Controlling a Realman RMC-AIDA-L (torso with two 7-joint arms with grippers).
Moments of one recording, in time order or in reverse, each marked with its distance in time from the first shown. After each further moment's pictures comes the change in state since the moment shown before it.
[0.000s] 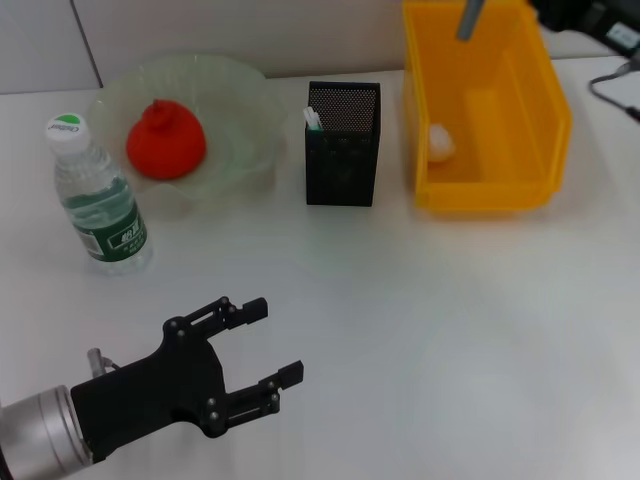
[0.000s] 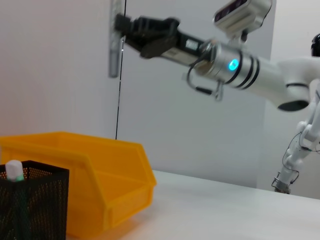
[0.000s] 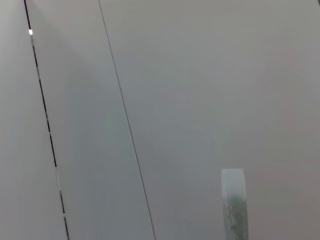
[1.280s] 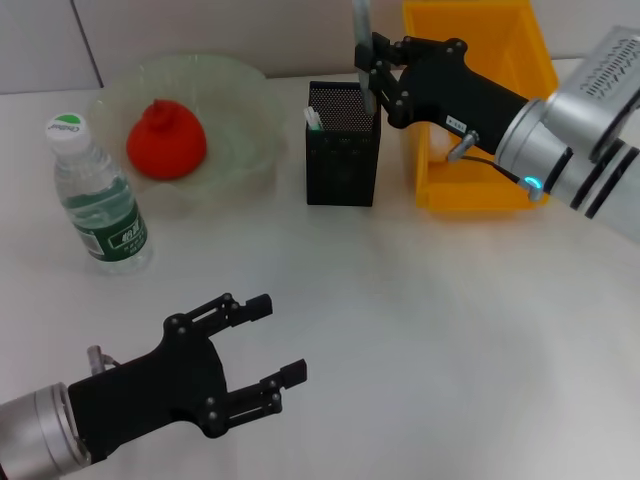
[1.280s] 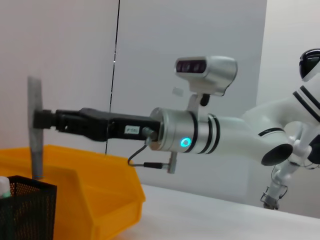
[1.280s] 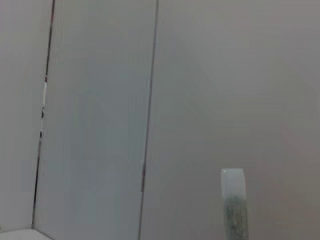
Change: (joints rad) left arm -0.004 0.003 -0.007 0.002 0.000 0.049 -0.026; right arm 0.205 0.016 -0.051 0.519 0.103 0.259 -0.745
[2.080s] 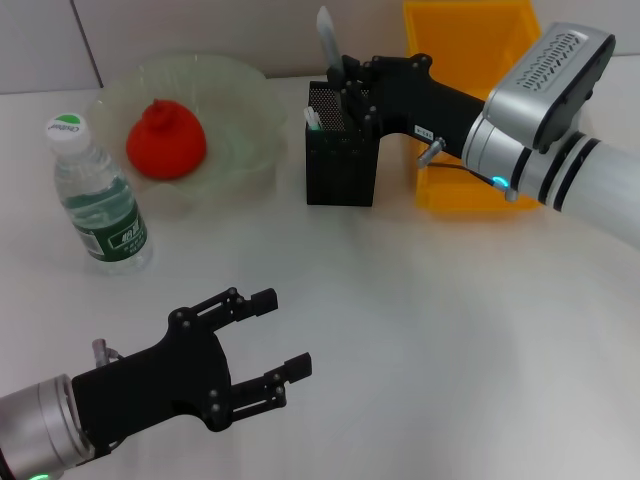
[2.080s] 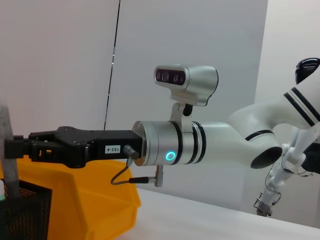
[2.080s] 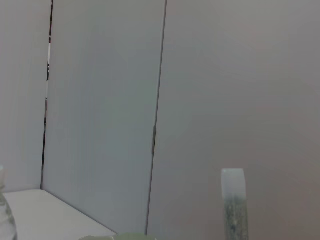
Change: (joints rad) left arm -0.016 0.000 -0.001 0.000 0.000 0.007 -0.040; right arm 0.065 0.000 -0.057 0.042 0.000 0.124 0.002
